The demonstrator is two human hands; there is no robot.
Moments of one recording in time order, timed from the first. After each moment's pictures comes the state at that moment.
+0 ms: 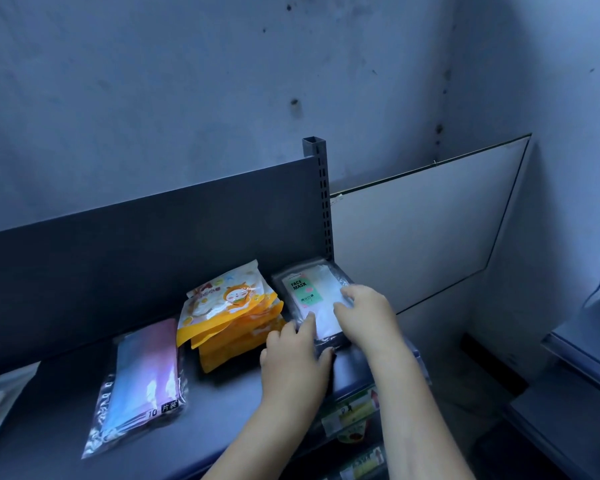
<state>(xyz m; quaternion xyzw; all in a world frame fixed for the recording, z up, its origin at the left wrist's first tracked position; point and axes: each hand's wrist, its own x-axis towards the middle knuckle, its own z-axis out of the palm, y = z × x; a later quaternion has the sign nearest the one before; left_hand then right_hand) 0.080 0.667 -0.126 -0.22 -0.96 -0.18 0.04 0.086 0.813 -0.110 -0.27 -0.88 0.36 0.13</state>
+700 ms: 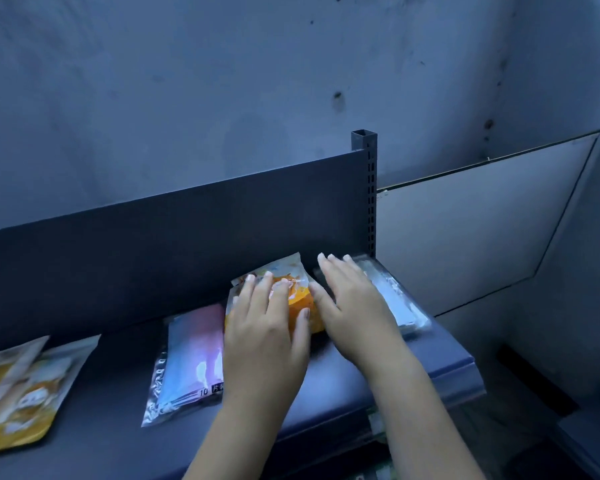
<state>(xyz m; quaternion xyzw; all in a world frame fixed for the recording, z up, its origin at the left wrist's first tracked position) 0.065 0.576 -0.080 -0.23 -0.91 -0.20 0.29 0.080 0.730 -0.071 -0.06 -0.92 0.33 0.21</state>
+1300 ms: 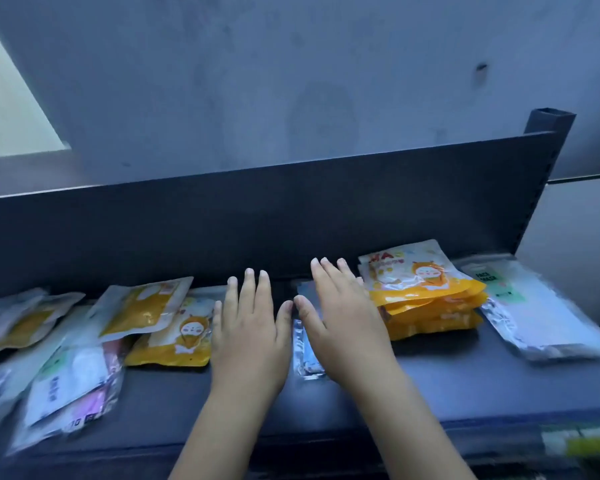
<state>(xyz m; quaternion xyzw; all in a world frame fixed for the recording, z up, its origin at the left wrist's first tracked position) 0.037 0.364 -0.073 -0.02 -0.99 -0.12 0.12 0.035 0.509 -0.076 0.05 -0.95 0.27 0.16</state>
